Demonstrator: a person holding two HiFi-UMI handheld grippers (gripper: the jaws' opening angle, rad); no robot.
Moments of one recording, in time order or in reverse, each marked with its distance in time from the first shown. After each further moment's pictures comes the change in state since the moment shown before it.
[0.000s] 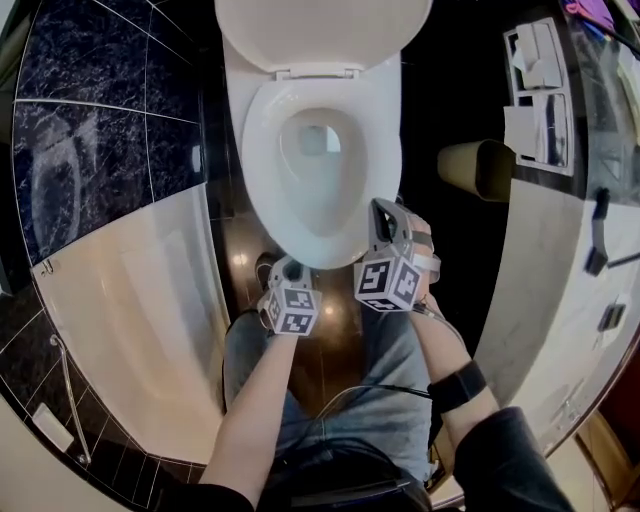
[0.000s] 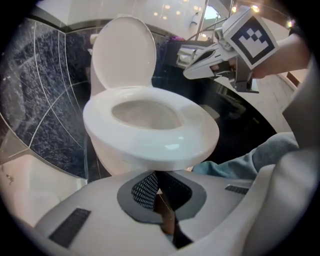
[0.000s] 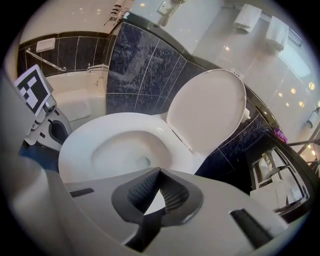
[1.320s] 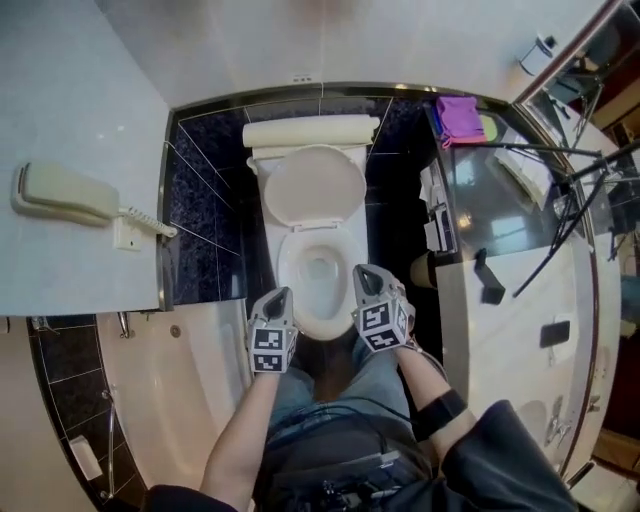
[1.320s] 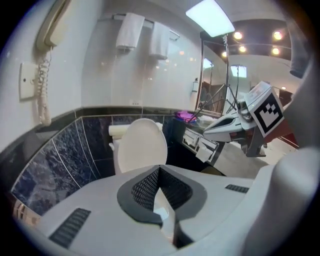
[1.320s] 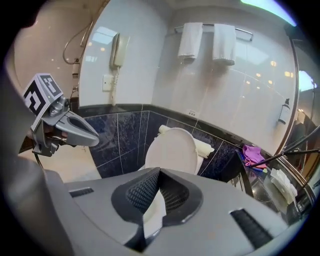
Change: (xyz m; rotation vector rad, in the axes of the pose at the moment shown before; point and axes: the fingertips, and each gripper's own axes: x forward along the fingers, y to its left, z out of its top) left arm -0.323 0.042 0.329 0.053 -0.461 0.076; right arm -0.213 -0.180 0.194 0.363 -0.267 0.000
